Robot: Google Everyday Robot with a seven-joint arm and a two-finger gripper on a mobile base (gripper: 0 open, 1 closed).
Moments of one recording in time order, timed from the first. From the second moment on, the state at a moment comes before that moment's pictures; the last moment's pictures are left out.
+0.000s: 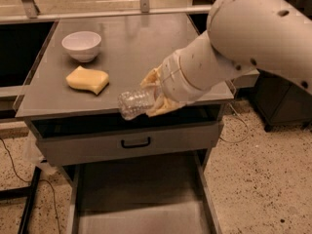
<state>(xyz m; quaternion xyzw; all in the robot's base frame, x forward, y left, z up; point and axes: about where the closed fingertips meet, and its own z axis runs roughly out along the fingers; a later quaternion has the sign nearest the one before) 0.497 0.001 0.897 -0.80 0.49 -0.01 0.34</state>
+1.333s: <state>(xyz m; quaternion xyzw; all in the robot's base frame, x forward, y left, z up) 0.449 0.023 0.802 -0.77 0.54 0.06 0.33</state>
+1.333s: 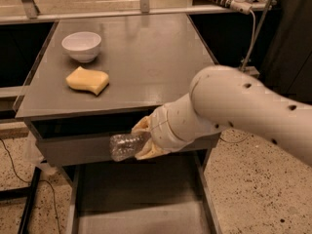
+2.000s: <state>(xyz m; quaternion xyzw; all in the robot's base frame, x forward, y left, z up) 0.432 -0.003 0.648 -0.75 0.57 0.13 0.31</state>
